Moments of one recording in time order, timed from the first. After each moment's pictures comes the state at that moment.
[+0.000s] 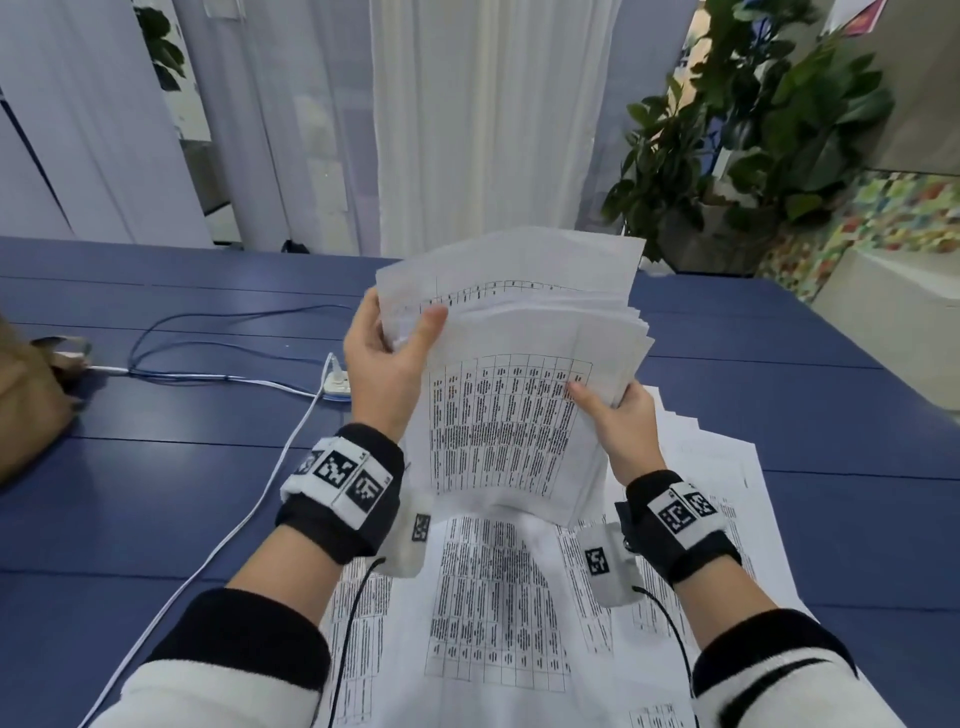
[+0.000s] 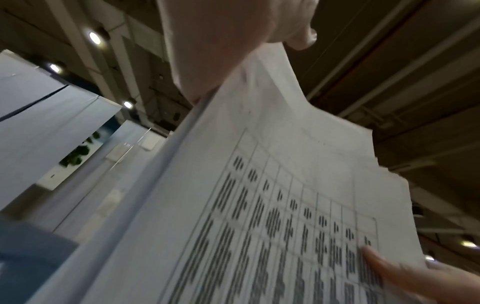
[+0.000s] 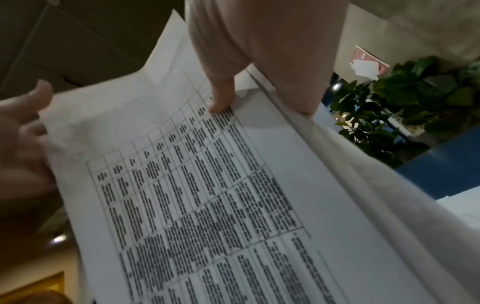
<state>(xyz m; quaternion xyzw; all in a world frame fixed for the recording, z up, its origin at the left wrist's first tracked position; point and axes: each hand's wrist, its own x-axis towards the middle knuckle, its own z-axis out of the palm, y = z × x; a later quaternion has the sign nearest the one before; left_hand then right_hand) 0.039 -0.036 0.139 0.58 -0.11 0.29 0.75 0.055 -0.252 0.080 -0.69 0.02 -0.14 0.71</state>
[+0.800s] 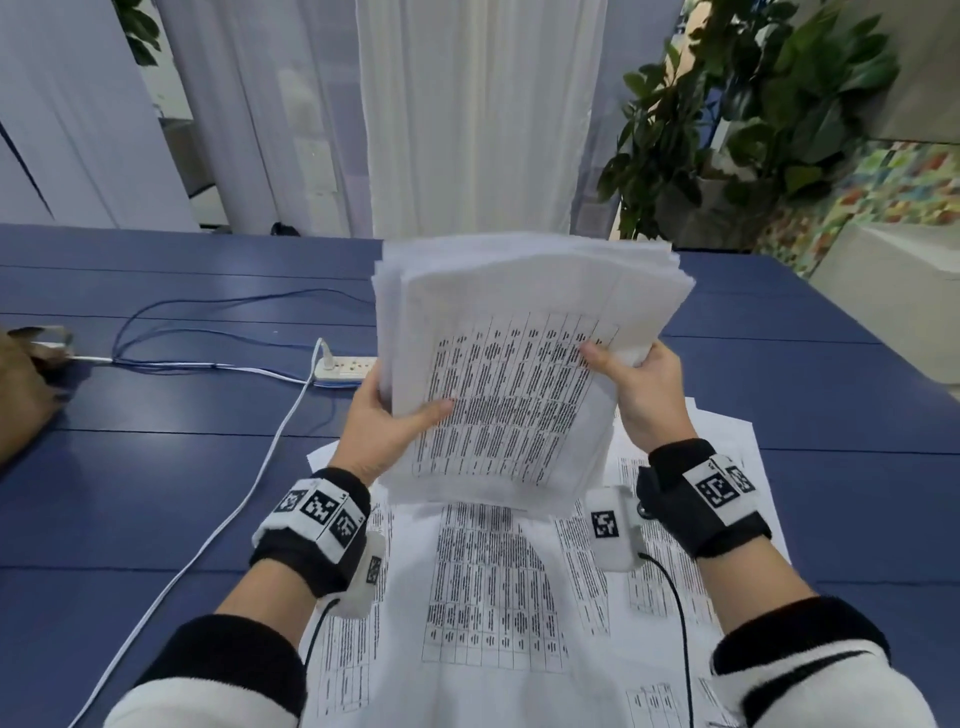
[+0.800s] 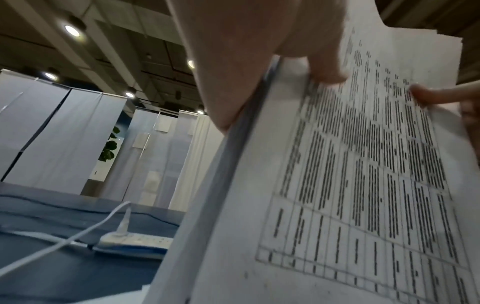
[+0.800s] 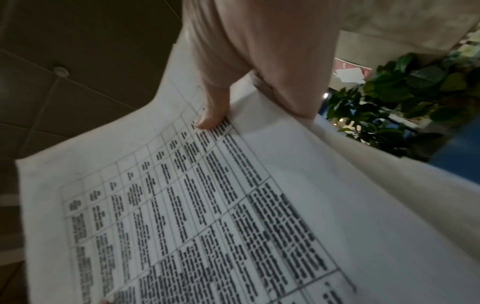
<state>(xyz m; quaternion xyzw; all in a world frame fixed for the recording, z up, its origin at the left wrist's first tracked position) 0.034 -0.020 0.077 0.71 -0.04 0.08 0.70 0.053 -0.265 0.109 -0.65 -0.01 -0.15 0.74</state>
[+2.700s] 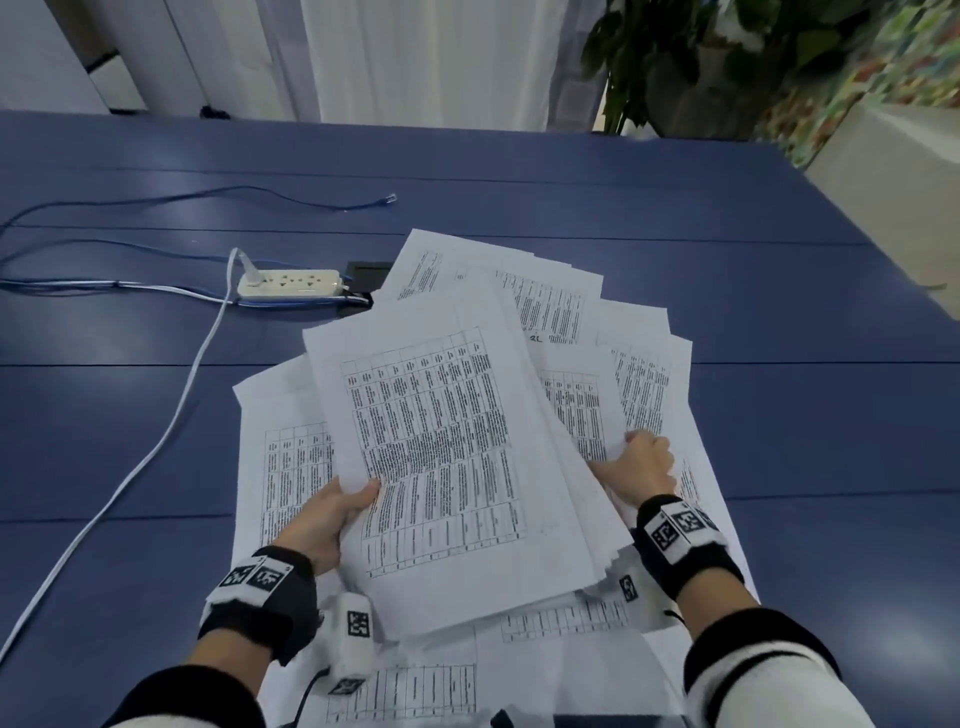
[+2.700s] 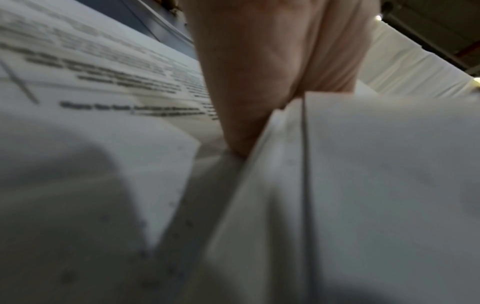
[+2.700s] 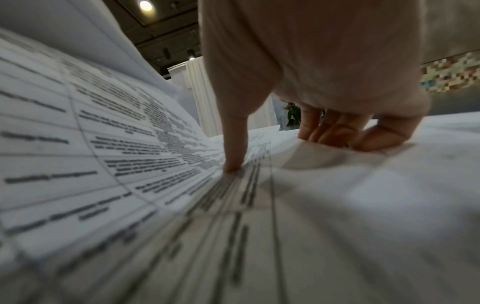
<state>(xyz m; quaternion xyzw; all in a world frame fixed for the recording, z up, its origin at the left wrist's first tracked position) -0.009 -0.016 -0.087 0.57 0.24 -0.26 0.74 0.010 -0.352 -0.065 -0.90 0.30 0.12 0.27</state>
